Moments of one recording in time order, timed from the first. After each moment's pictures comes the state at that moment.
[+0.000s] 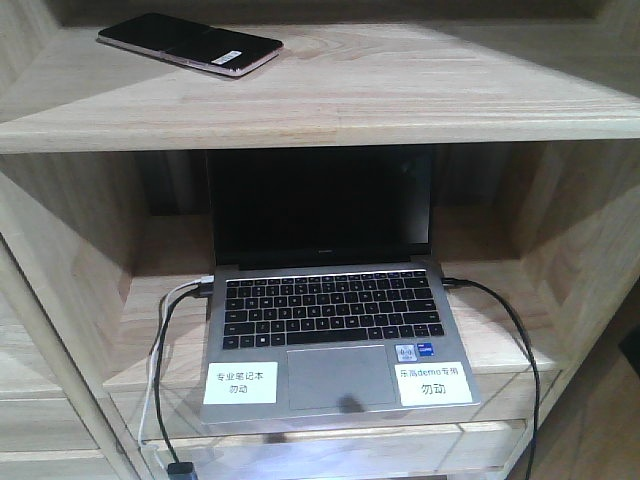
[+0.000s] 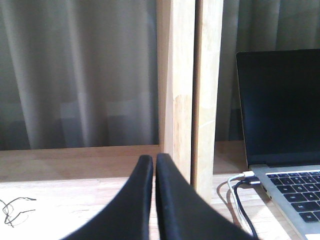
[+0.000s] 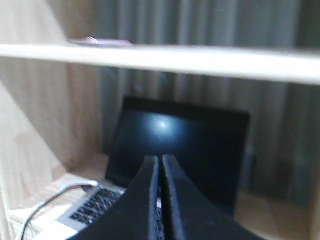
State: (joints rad) left arm 0.02 -0.02 0.03 -0.03 0.07 0.04; right arm 0.38 0.20 -0.28 0.46 0.17 -0.43
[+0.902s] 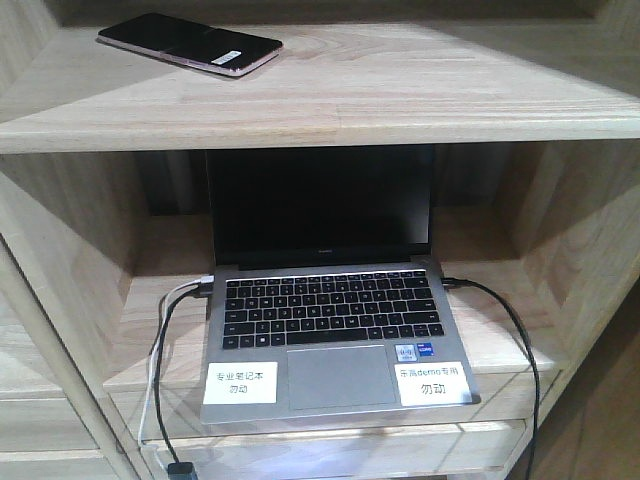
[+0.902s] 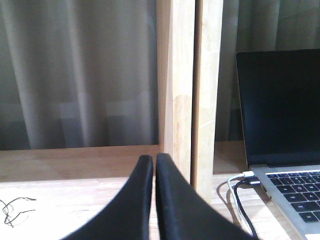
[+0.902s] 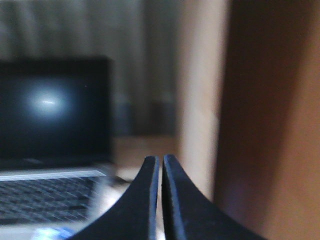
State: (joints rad) left arm 0.02 -0.02 0.03 -0.03 0.07 0.04; right arm -0.03 0.15 -0.13 0.06 0.17 -0.04
